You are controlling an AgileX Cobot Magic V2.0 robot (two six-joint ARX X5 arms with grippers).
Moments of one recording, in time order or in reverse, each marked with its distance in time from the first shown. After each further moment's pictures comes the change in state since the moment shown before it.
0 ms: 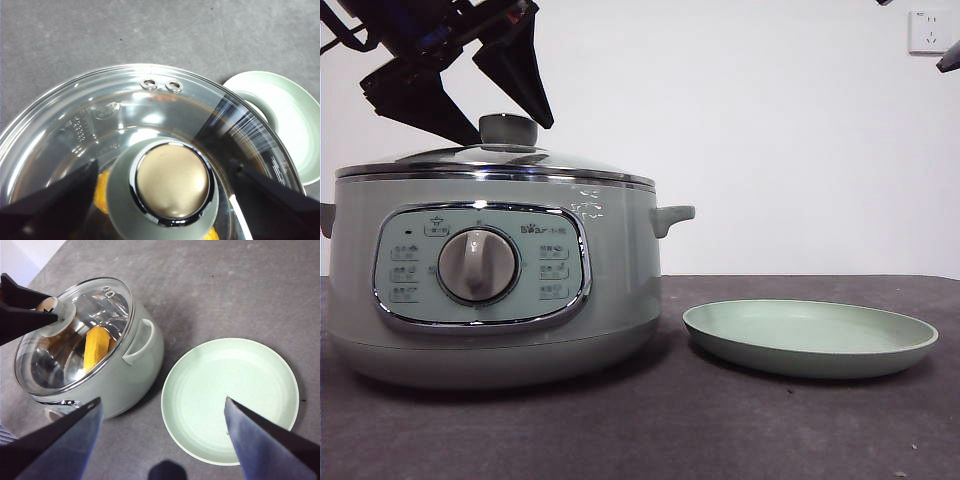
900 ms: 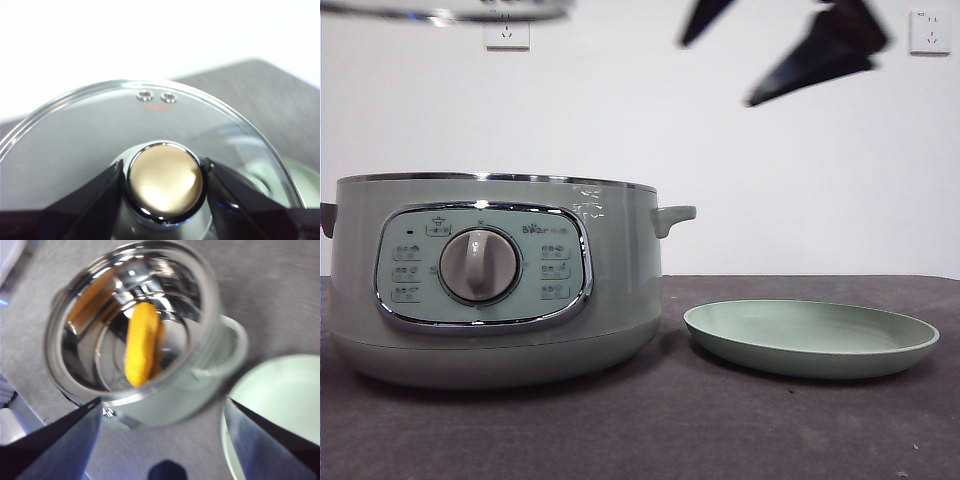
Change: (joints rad) left arm -0.003 -0.472 -0.007 -0.031 -0.226 0.042; right arm 0.525 0.406 0.225 0.116 0.286 0.103
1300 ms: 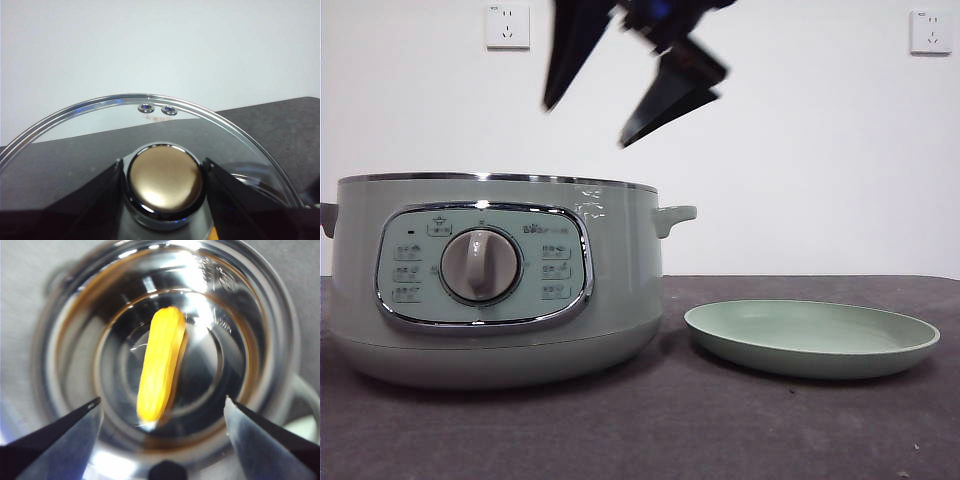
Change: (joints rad) left arm 0.000 -0.226 0.000 -0.113 -0.195 0.000; right arm 0.167 0.446 0.429 -0.161 0.135 -0.097
